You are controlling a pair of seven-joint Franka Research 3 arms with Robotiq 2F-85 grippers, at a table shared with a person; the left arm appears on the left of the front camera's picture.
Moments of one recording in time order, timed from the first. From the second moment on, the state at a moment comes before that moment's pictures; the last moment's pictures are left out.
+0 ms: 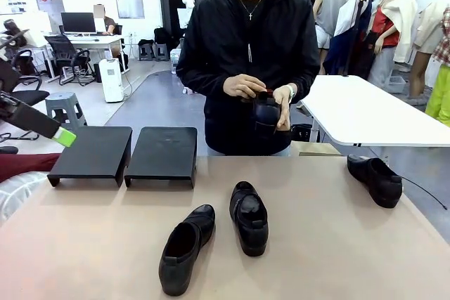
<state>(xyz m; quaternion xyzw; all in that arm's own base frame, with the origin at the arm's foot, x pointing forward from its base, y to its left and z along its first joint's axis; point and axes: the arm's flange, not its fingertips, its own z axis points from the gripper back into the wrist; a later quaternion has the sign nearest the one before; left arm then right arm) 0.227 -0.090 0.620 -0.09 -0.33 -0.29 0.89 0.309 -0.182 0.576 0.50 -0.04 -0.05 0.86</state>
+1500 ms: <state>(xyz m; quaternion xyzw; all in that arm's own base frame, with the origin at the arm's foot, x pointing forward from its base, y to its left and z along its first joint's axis) 0.286 -0.353 0.410 -0.06 -0.10 -0.37 0.92 0.309 -0.182 0.576 0.50 -0.04 -0.05 0.86</state>
